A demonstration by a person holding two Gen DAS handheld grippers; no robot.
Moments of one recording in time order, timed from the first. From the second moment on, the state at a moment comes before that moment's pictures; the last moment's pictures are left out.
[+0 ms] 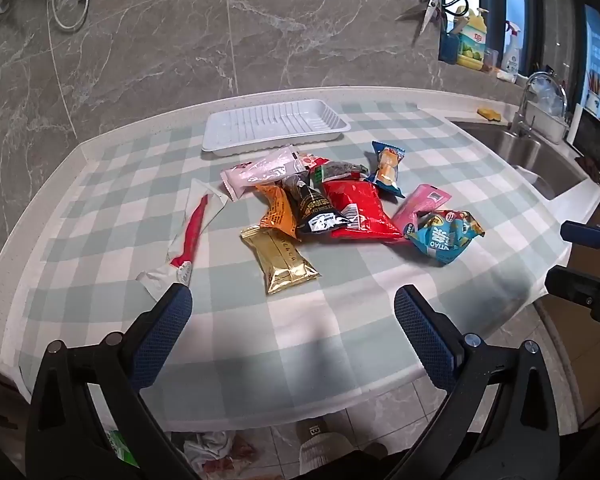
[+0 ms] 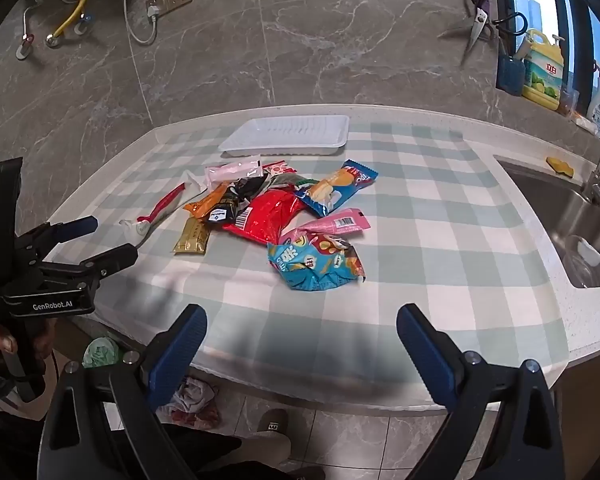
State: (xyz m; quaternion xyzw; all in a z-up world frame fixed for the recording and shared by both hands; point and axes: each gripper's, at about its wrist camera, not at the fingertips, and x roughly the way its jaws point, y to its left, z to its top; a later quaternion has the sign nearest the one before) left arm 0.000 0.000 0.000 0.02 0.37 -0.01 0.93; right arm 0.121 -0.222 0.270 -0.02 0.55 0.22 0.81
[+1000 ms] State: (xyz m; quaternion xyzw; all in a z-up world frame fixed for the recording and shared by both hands) left arm 0.007 -0.009 -0.004 0.03 0.37 -0.01 0.93; right arm 0.126 -0.226 0.268 -0.02 0.55 0.21 0.80
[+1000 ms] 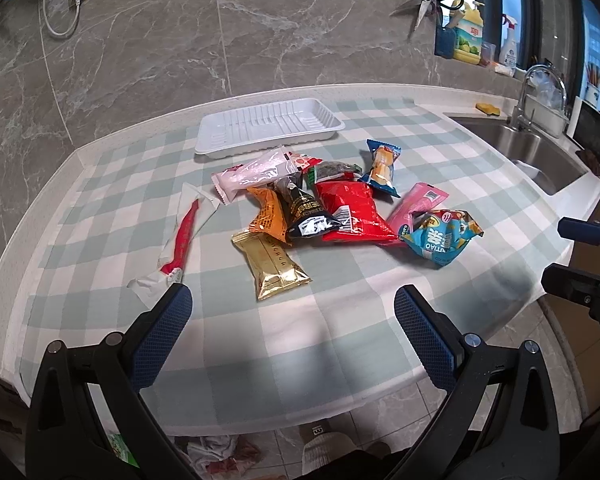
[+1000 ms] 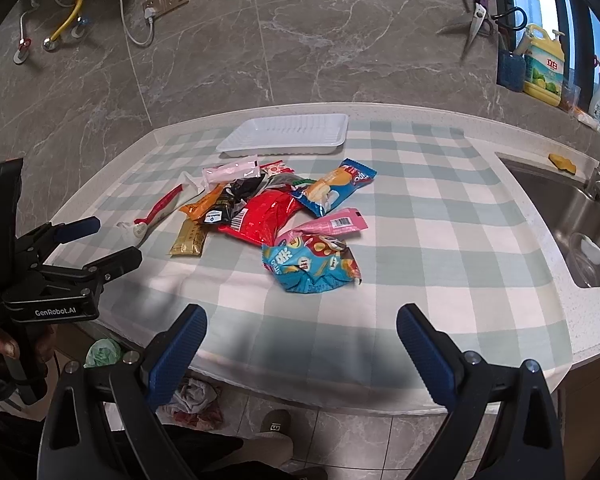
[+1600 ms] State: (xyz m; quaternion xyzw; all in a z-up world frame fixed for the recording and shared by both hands) left arm 0.014 -0.015 -0.008 0.03 0.37 -0.01 0.93; right arm 0.129 -0.231 0.268 -0.01 0.56 0.21 0.80
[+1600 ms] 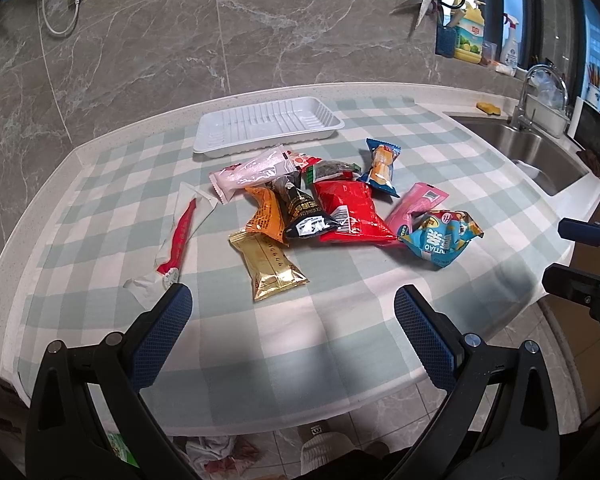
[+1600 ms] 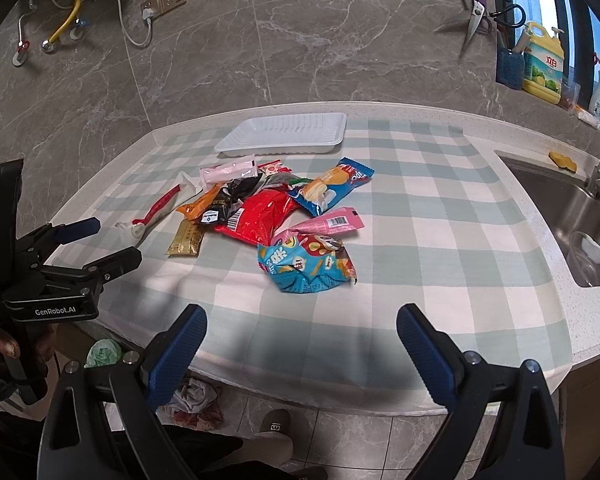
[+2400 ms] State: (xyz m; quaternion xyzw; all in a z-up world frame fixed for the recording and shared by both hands) left arm 0.015 -0.016 -0.009 0.03 0.37 -0.01 0.93; right arm 0.130 -0.231 0.267 -0.01 0.56 0.21 0.80
